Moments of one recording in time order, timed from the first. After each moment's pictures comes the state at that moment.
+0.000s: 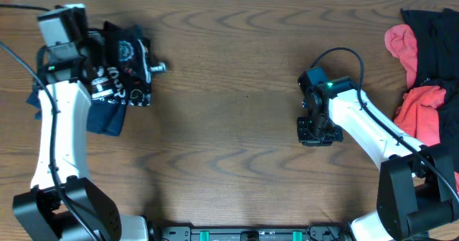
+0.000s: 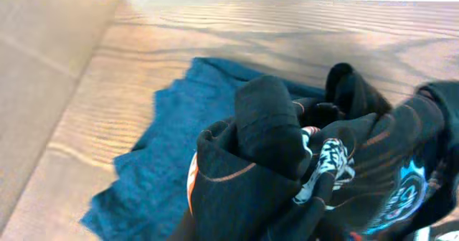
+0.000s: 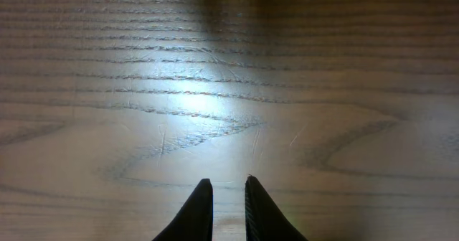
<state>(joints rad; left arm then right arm) 0.26 1.60 1.35 -0.47 -0.16 0.14 0.32 1.70 1.10 -1.10 -0.01 0.33</state>
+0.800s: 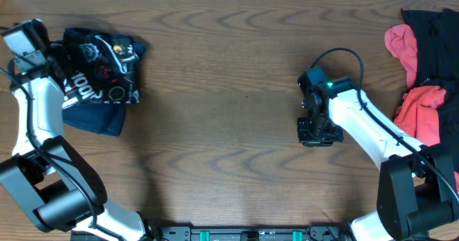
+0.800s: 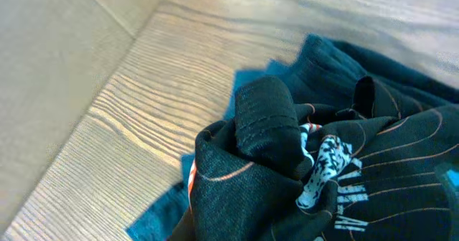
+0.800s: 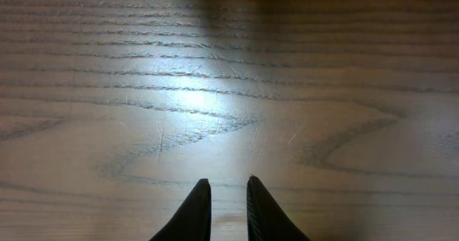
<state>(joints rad) 0.48 1.79 1.36 -0.27 -0.16 0.14 0.32 1.70 1.10 -1.10 -0.01 0.33</state>
